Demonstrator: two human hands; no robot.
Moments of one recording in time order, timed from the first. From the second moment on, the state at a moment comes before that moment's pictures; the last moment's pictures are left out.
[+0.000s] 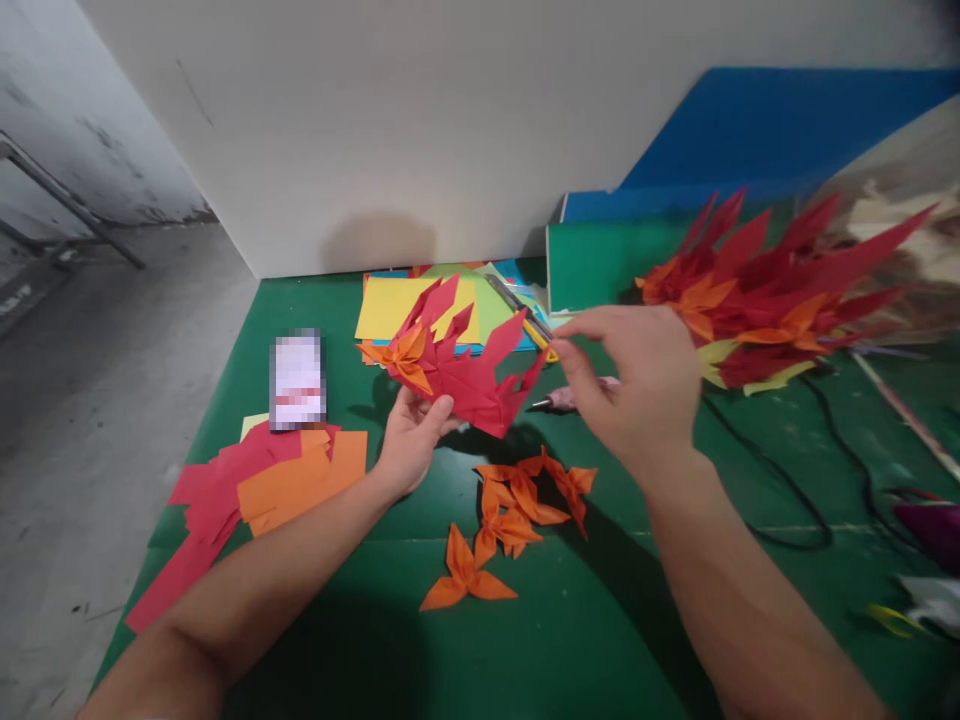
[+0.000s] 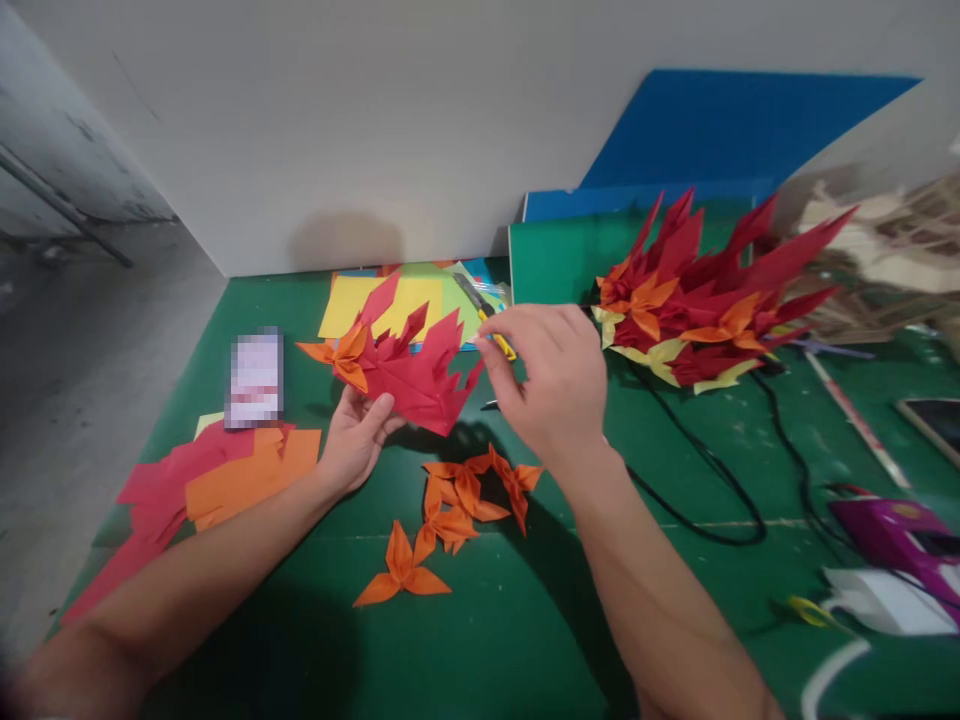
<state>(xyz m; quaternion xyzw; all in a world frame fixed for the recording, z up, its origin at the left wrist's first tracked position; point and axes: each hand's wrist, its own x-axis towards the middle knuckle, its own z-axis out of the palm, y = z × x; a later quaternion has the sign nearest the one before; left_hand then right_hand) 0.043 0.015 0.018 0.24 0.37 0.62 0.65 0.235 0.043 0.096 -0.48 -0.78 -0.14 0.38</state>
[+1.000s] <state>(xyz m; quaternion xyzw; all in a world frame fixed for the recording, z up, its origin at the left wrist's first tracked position) 0.041 0.018 0.024 0.19 0.33 0.61 0.69 0.345 0.028 0.042 -0.74 -0.61 0.25 0.11</state>
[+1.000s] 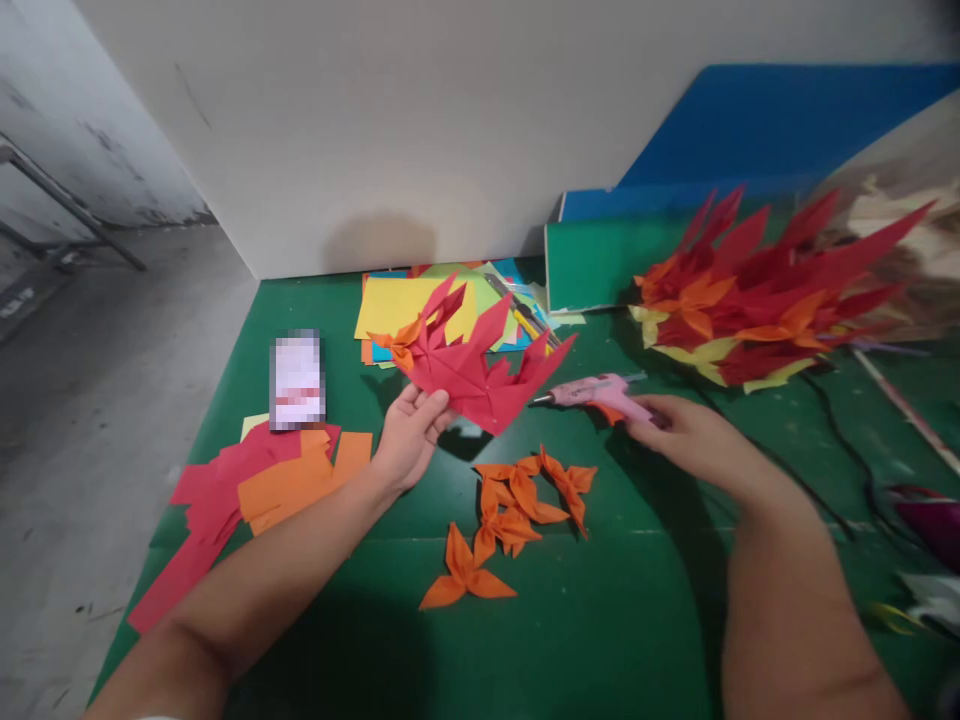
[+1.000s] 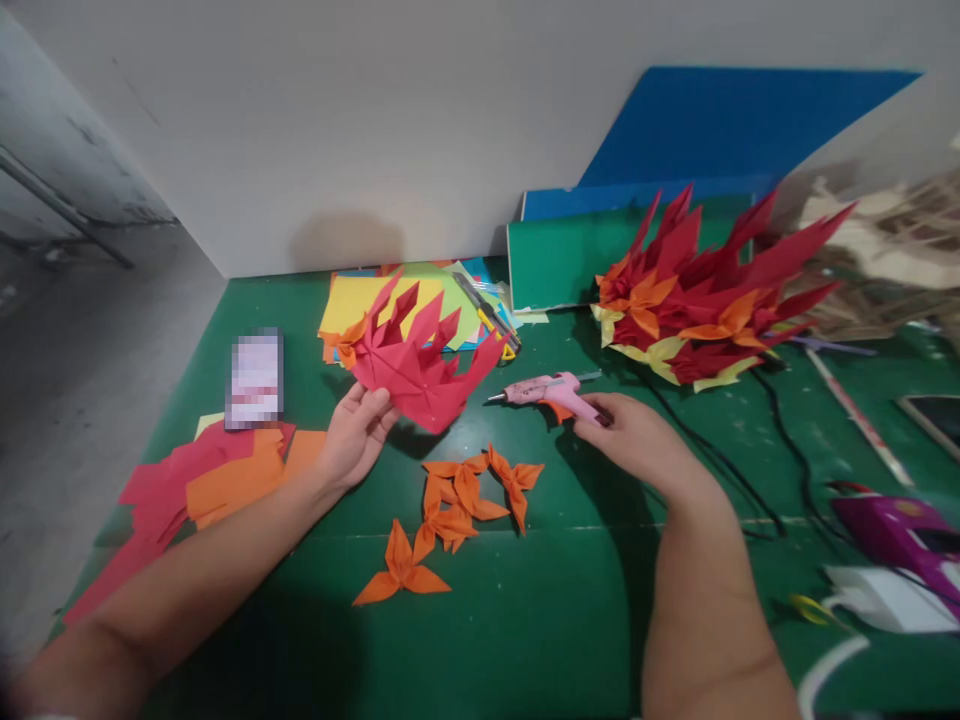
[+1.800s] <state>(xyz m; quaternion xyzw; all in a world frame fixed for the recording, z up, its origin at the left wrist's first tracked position) 0.042 0.023 0.023 0.19 0.37 0.61 0.67 0.262 0.008 0.052 -0.64 -0.57 0.22 0.46</state>
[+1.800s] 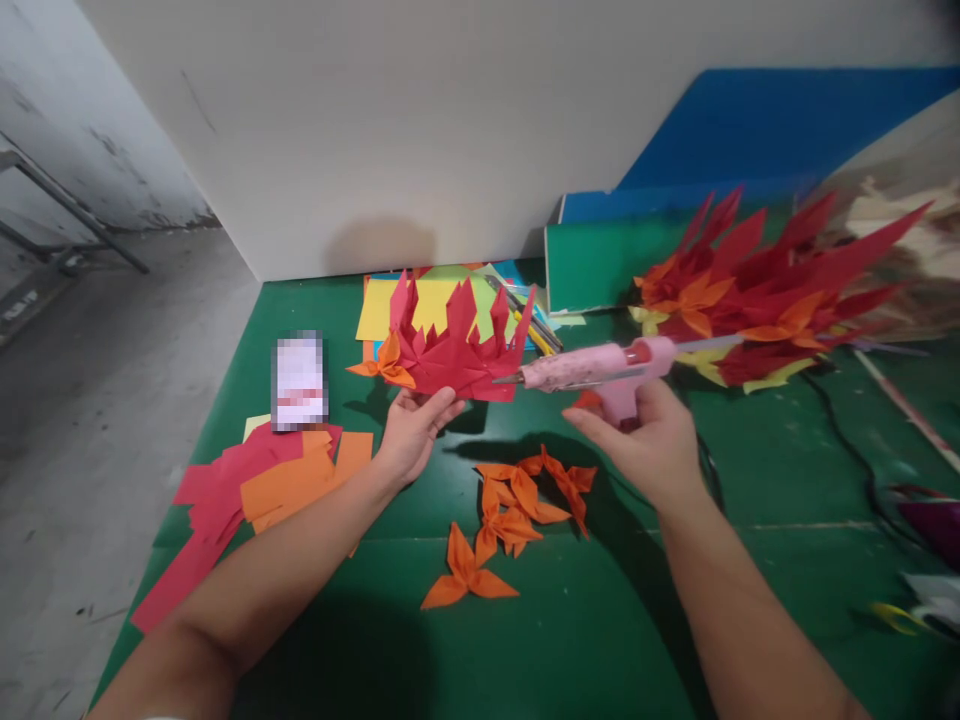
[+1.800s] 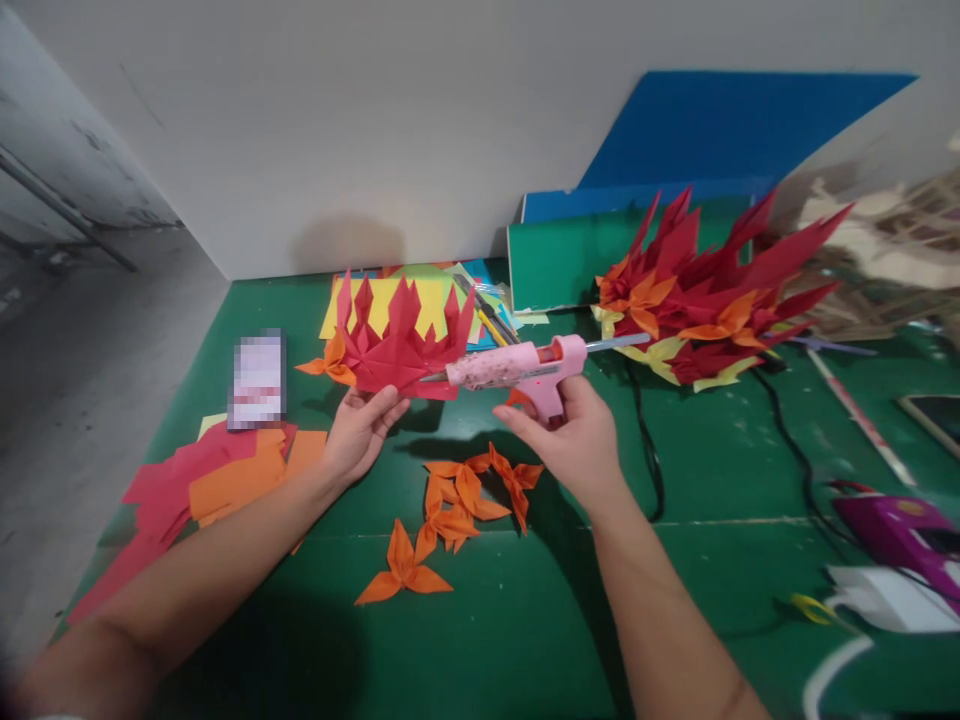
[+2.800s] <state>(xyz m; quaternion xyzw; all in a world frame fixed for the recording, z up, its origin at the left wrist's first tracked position) 0.045 0.007 0.039 0.23 0.36 0.63 0.65 0.273 0.021 0.033 -0.62 -0.47 0.13 0.62</state>
